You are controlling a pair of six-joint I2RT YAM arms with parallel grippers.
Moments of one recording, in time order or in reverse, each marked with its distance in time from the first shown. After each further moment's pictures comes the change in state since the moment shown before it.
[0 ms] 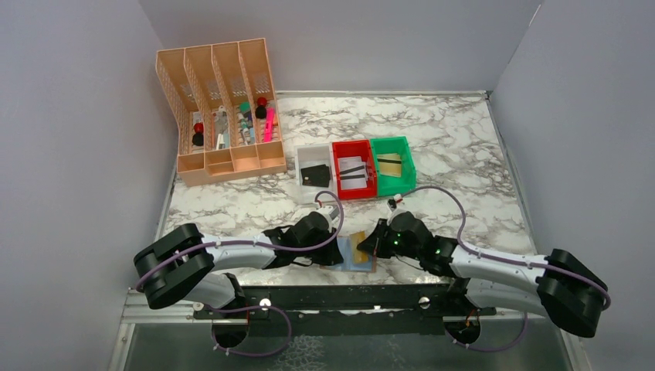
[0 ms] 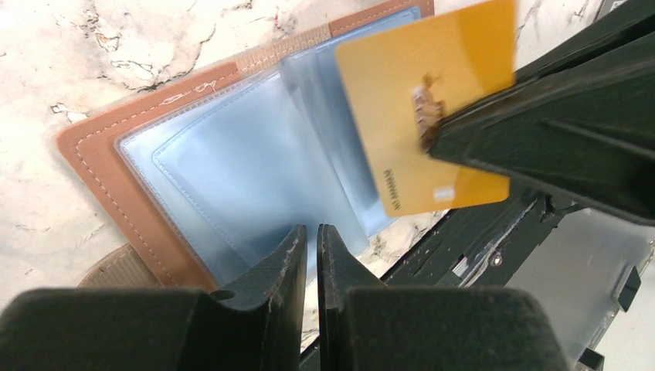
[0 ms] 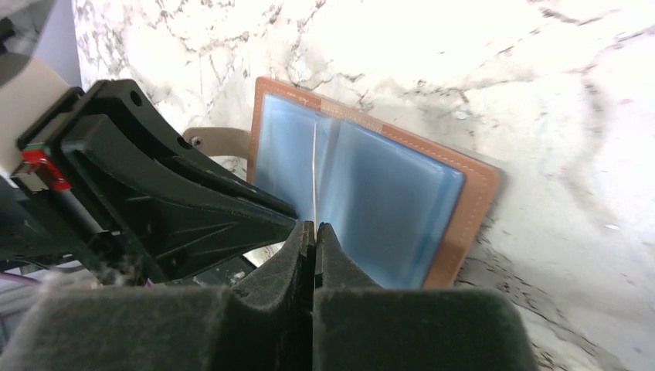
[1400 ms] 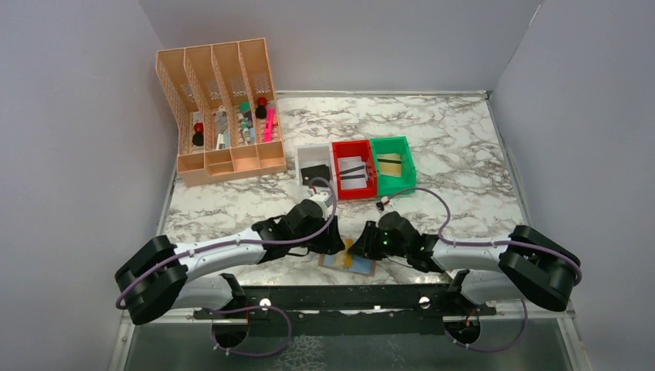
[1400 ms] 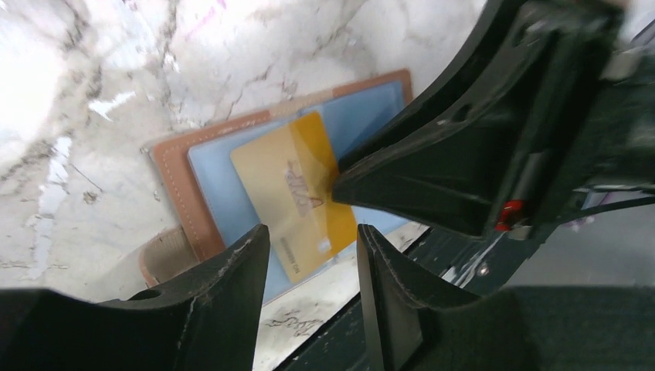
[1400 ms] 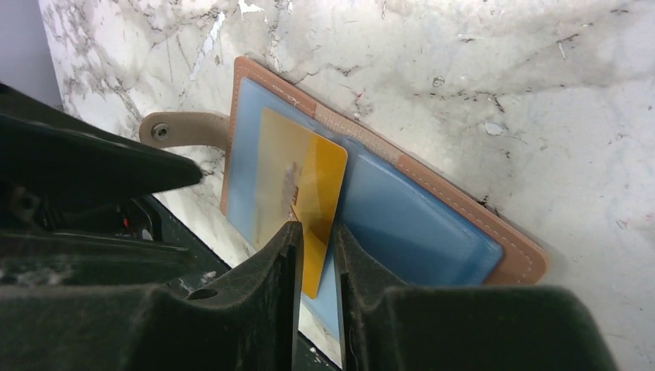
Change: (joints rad) left arm 0.060 -0.161 0.097 -0.198 -0.052 0.089; right arm 0.014 0.220 0.019 0.150 -0.040 0.014
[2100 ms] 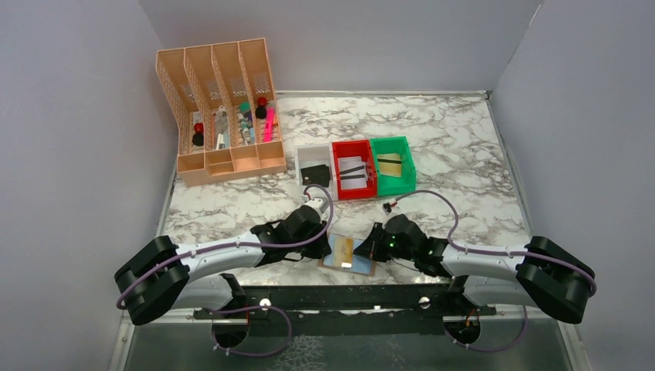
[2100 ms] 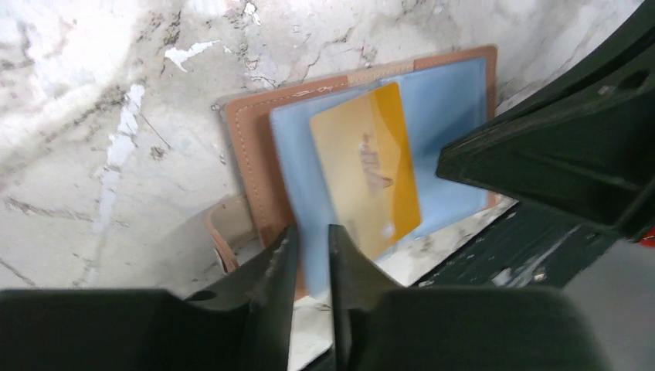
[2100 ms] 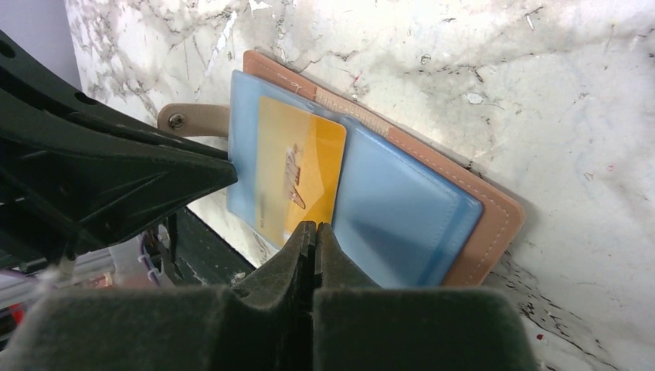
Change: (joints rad) left arm 0.002 0.019 -0.065 -0.032 -0.053 -0.001; right arm 0.000 -0.124 -0.048 -0.040 0.016 0.032
